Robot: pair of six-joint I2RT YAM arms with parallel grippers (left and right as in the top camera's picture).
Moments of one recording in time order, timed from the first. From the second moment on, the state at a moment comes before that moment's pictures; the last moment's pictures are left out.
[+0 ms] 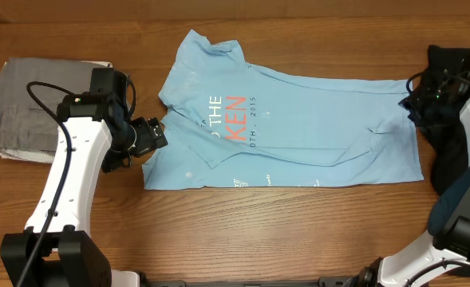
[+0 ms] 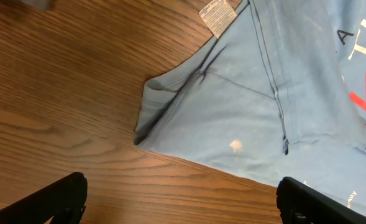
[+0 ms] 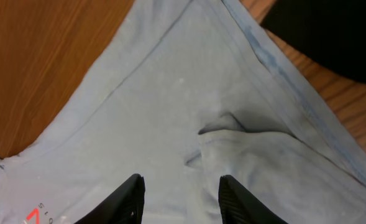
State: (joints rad) left arm 0.01 1.60 1.31 -1.17 0.07 -0.44; right arm -0.41 1.88 1.48 -0.86 -0.30 0.47
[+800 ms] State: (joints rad) left arm 0.01 1.60 1.31 -1.17 0.07 -0.44; right arm -0.31 2.05 1.48 -0.83 -0.12 0.59
